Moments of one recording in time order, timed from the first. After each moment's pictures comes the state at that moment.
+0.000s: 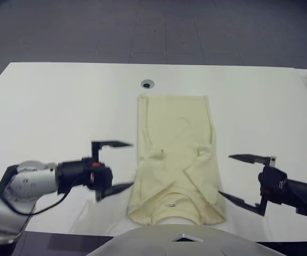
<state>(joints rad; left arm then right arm) 0.43 0.92 0.14 -0.71 -0.16 -0.15 -1.09 0.75 -0.83 -0.41 -0.71 0.32 0.13 1.11</state>
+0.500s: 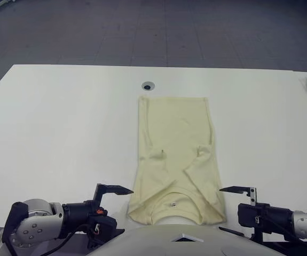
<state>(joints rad) 0.71 0.91 0.07 -0.77 0.18 -0.27 -1.06 0.83 -0.84 -0.21 -0.67 -0.04 -0.02 1.05</state>
